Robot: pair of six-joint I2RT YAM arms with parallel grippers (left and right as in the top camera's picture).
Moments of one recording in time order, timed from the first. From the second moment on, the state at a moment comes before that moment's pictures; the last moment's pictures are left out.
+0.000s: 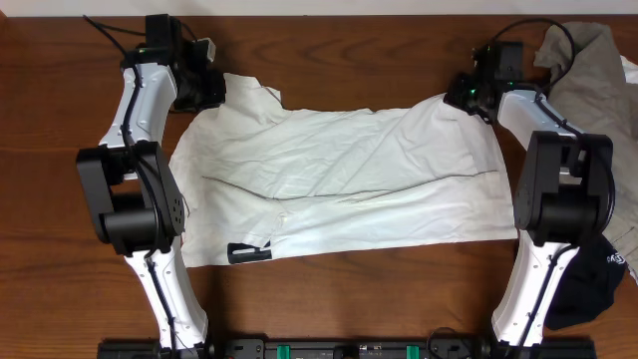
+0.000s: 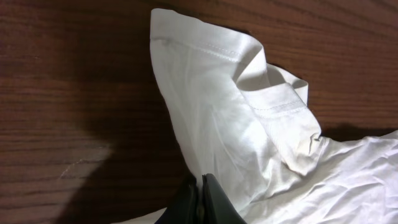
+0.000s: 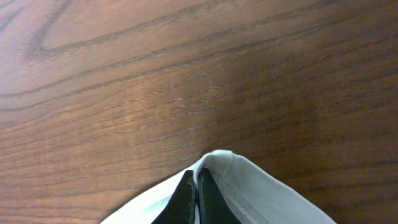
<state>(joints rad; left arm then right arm) 0.09 2.21 1.81 -0.82 0.33 -0.02 -0.05 2.26 1.56 -0.26 -0.26 0.36</state>
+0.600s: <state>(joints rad) 0.16 2.21 1.81 -0.87 0.40 -0.04 -0.17 2.16 1.56 -0.33 -0.45 0.35</state>
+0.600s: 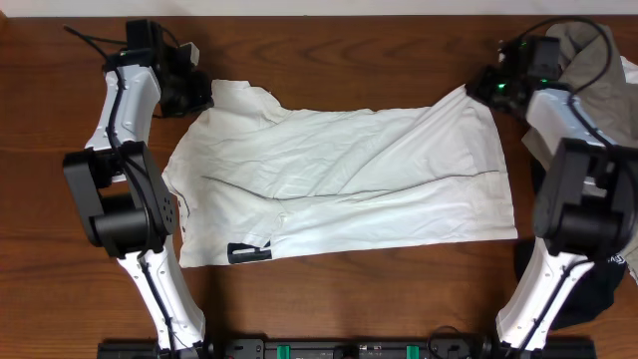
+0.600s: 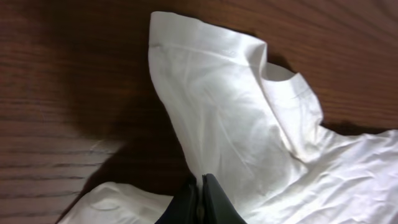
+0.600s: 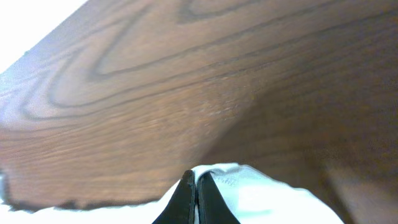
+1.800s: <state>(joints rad) 0.26 2.02 1.81 -1.17 0.46 -0.07 -0.22 1.97 1.56 -0.86 -0.23 0.08</state>
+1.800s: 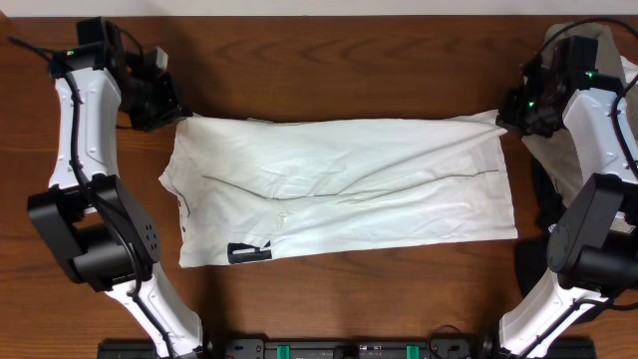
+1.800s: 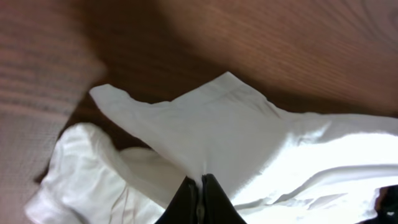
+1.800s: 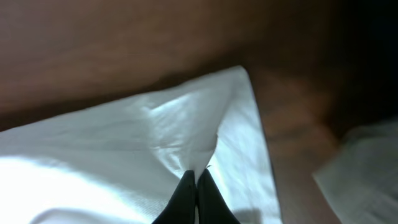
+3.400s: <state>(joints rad) 0.27 1.93 1.81 -1.70 0.19 -0.18 -0.23 1.97 1.56 -1.15 0.08 0.05</state>
